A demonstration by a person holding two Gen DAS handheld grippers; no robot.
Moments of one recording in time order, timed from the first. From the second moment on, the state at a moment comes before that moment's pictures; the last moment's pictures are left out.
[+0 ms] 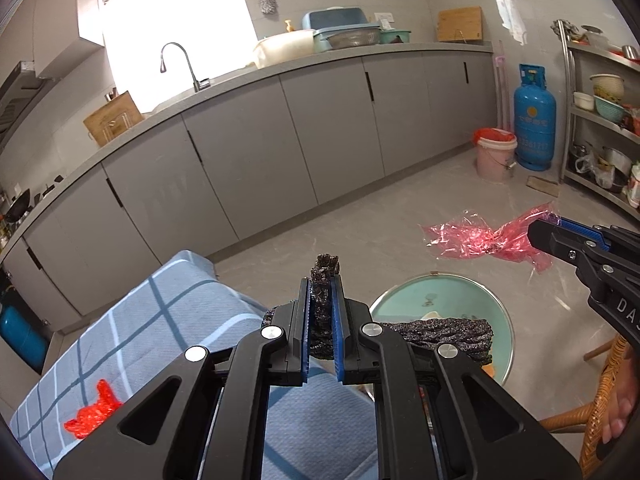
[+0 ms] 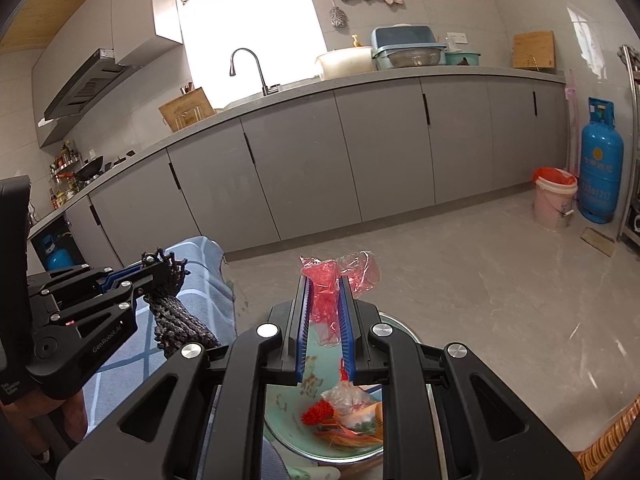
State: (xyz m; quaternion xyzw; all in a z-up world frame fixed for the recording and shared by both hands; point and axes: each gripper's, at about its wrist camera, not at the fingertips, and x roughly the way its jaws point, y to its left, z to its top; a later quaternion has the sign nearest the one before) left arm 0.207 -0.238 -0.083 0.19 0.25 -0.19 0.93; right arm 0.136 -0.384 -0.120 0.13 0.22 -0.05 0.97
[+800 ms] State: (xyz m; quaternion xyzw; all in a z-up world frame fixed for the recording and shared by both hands) left arm 0.224 -0.265 -0.117 0.20 0.29 -0.22 0.91; right arm 0.165 -0.403 -0.147 0.15 0.25 -0.05 0.95
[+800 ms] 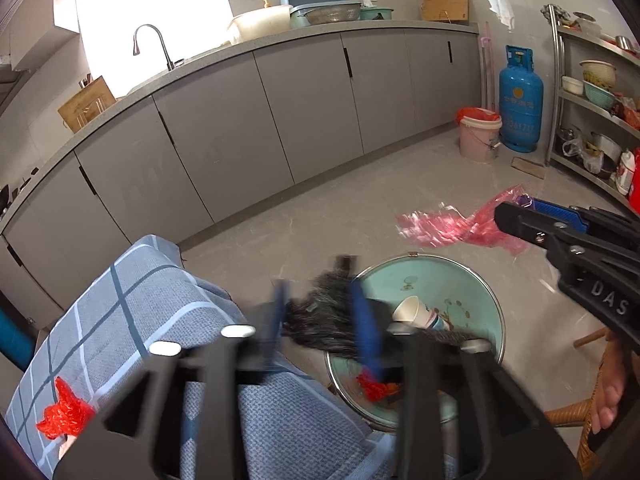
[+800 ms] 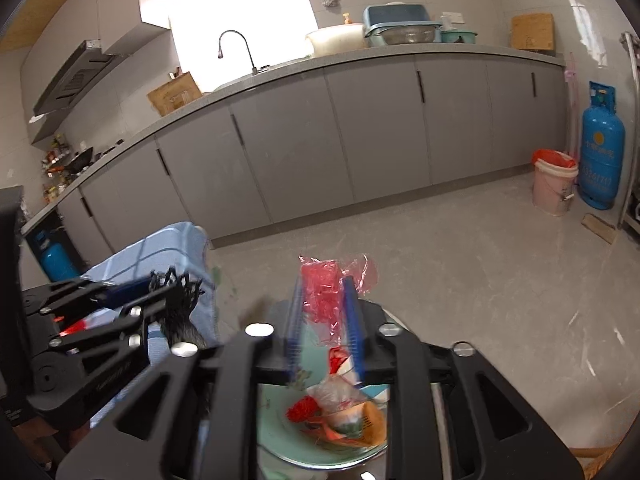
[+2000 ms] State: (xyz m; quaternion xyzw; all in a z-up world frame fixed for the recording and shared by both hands) left arm 0.204 -0.067 -0.111 0.17 0.31 -0.02 0.93; right arm 0.166 -0.290 -0.128 0.15 0.25 0.04 0.95
